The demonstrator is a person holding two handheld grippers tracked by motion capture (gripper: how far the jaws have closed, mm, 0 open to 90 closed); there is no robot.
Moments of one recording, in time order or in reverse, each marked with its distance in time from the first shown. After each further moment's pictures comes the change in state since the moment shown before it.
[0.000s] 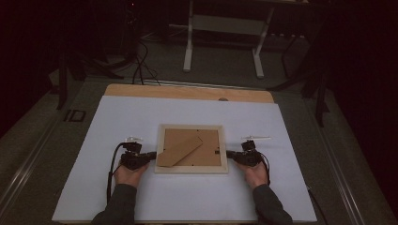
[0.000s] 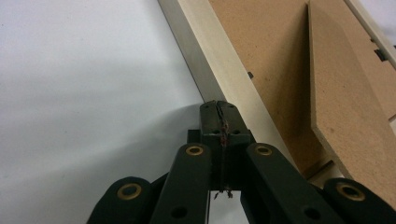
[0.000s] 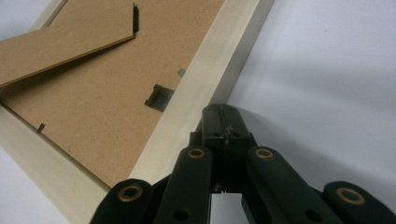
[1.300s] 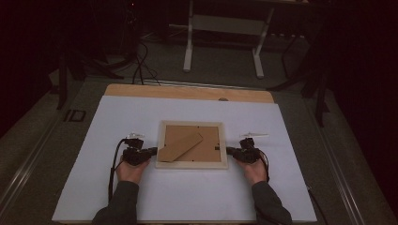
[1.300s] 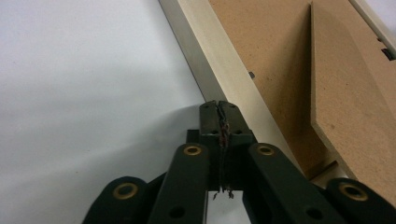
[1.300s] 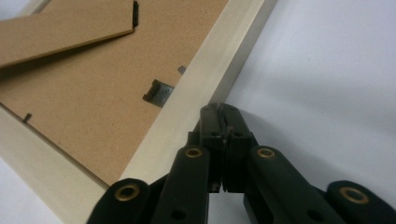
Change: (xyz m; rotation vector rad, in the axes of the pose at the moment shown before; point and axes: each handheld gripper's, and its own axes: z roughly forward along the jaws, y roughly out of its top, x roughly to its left) left arm 0.003 0.010 0.007 -0.023 0.041 0.037; right arm 0.000 0.009 0.005 -0.018 -0.062 -0.082
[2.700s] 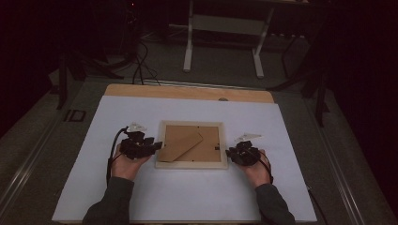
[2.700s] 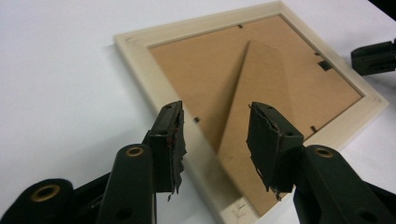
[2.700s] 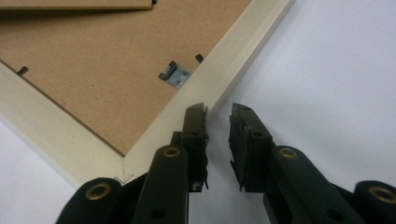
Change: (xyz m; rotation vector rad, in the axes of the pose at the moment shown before) left arm -0.035 0.039 -0.041 -0.016 -0.022 0.191; right arm 0.023 0.003 -0.015 0.045 -0.102 -0.223
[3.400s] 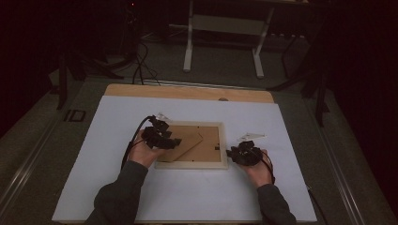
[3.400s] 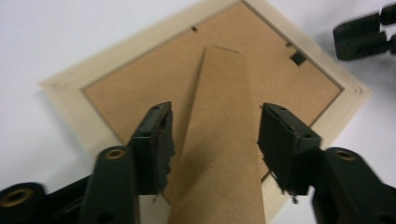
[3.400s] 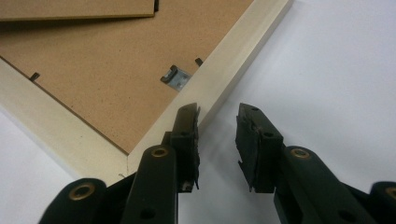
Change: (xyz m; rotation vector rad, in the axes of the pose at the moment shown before) left arm -0.031 0.048 0.036 0.149 -0.054 0.152; right arm -0.004 -0.001 -0.006 -0.019 0.020 0.024
